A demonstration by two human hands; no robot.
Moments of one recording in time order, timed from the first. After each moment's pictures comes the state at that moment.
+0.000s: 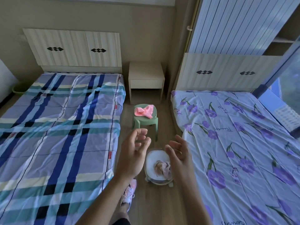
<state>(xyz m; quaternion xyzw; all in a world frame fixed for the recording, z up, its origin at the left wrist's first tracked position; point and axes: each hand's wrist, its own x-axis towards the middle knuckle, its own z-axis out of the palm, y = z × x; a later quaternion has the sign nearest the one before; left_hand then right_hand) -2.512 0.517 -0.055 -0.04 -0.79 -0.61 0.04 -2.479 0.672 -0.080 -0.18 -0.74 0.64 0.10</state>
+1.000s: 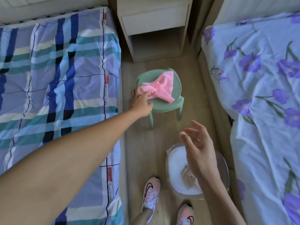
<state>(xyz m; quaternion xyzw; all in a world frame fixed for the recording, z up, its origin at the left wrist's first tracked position) -3.110 0.547 -0.481 -0.07 -0.97 -0.15 -0.18 -2.907 0.705 -0.394 -0.30 -0.74 0.60 -0.03</state>
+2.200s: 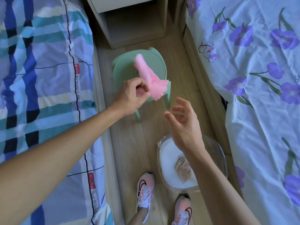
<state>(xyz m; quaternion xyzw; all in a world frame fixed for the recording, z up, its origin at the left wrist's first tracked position) -3.094 0.574 -0.502 -0.22 -0.88 -0.41 -0.11 -2.951 0.720 -0.472 -0.29 -0.77 0.57 -0.02</state>
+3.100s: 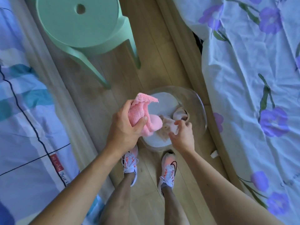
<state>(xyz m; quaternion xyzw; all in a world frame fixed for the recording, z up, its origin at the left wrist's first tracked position) -2.882 0.599 -0.586 -0.10 -0.85 -0.44 -0.25 -2.751 0.762 -0.690 -0.46 -0.79 0.33 -0.24</state>
